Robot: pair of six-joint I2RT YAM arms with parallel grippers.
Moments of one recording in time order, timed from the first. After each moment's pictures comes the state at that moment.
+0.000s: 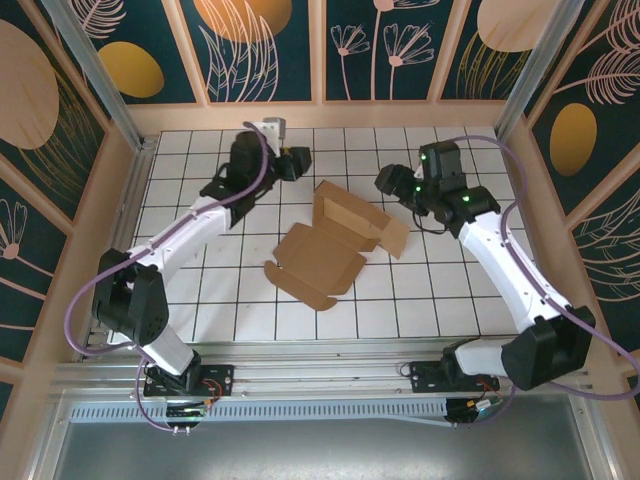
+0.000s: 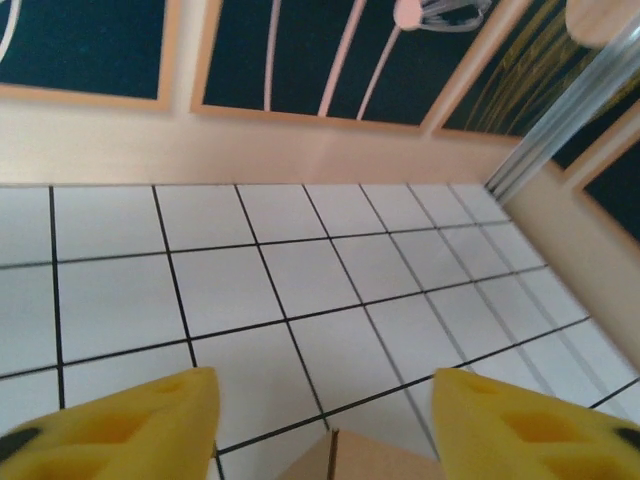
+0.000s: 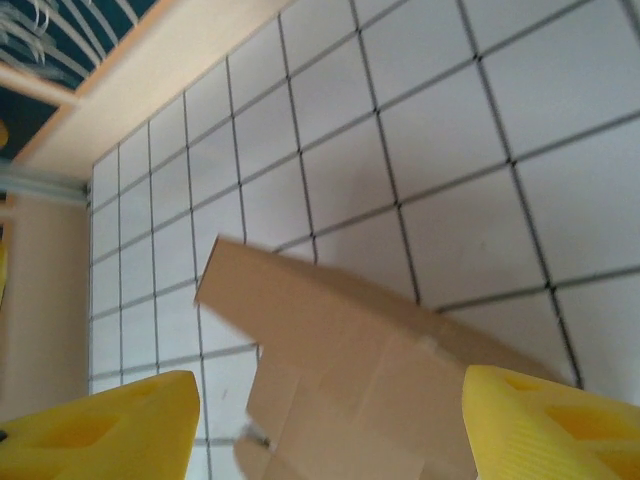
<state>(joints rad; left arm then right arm) -0.45 1.64 1.33 -0.03 0.14 -0.44 0.38 1.29 1.26 -0.66 -0.14 0.77</state>
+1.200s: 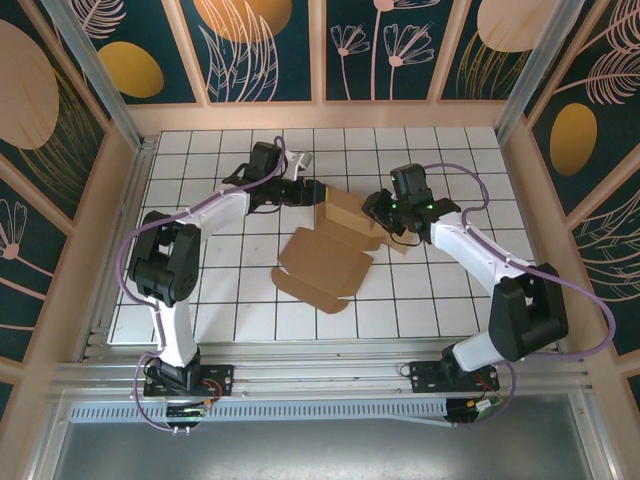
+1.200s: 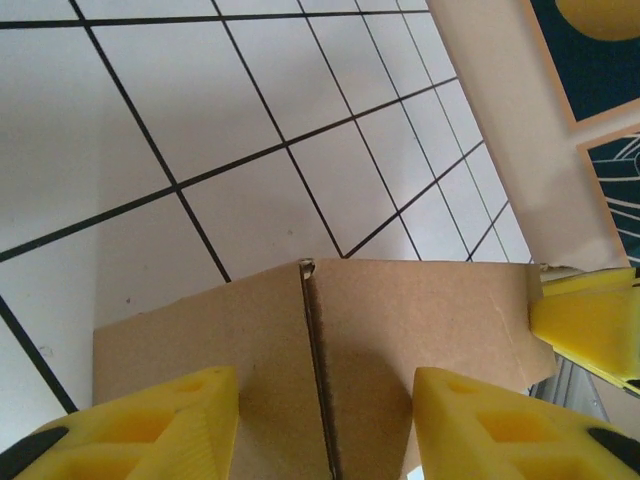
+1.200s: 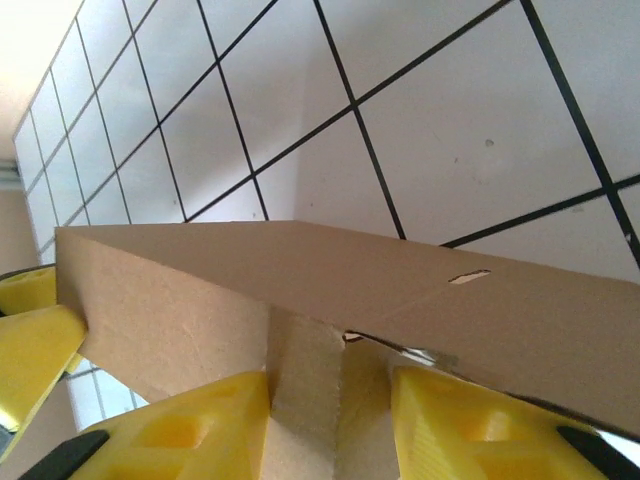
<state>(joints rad) -0.43 1.93 1.39 -0.17 0.69 -0.45 0.42 1.47 1.07 -0.41 -0.18 0.92</state>
